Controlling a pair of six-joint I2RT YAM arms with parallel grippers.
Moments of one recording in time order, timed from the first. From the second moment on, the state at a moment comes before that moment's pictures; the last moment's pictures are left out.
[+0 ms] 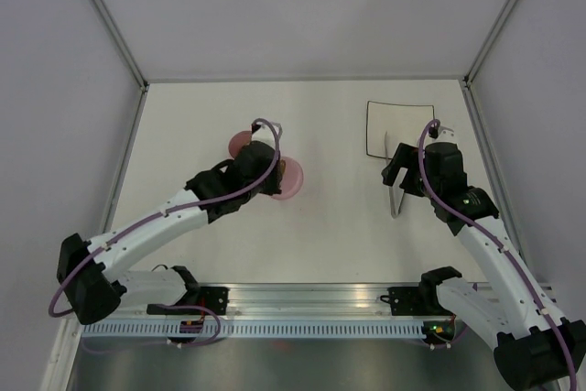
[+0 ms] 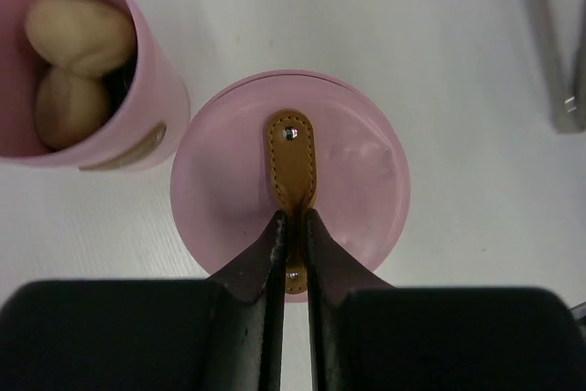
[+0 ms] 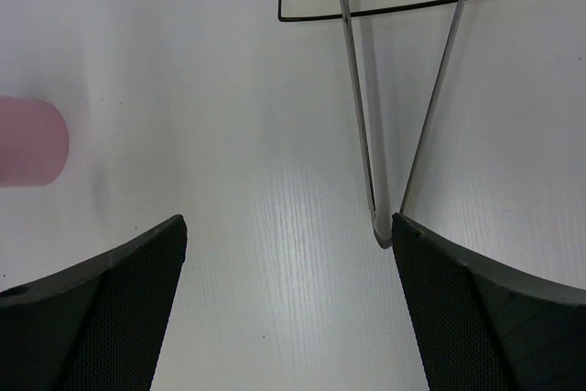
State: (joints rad) left arm -0.85 1.25 0.98 -0.48 -0.33 -0.47; right arm 0.26 0.88 0.81 -0.59 0.08 0.51
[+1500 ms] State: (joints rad) left arm -0.48 1.56 1.42 -0.75 -0.19 -0.13; right arm 0.26 0.90 0.79 -0.59 0.09 0.53
